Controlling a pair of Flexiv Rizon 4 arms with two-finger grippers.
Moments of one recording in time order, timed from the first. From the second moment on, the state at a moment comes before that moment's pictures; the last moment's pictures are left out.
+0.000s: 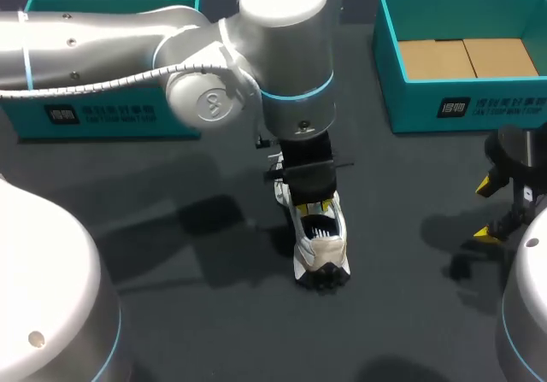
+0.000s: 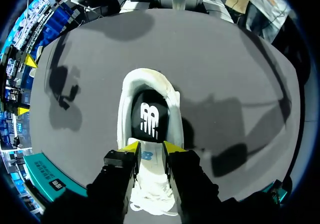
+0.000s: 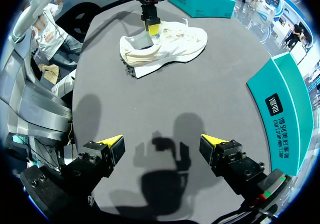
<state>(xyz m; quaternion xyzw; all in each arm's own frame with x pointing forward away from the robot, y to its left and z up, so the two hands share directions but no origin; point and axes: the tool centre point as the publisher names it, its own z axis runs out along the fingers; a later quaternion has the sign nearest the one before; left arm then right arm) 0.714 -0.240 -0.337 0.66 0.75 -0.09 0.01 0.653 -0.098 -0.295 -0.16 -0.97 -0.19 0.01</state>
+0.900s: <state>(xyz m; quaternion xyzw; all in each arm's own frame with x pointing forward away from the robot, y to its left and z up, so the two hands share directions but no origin) 0.666 -0.221 -0.262 0.49 0.87 -0.06 -0.02 0.653 -0.098 -0.295 -0.16 -0.97 -0.19 0.01</state>
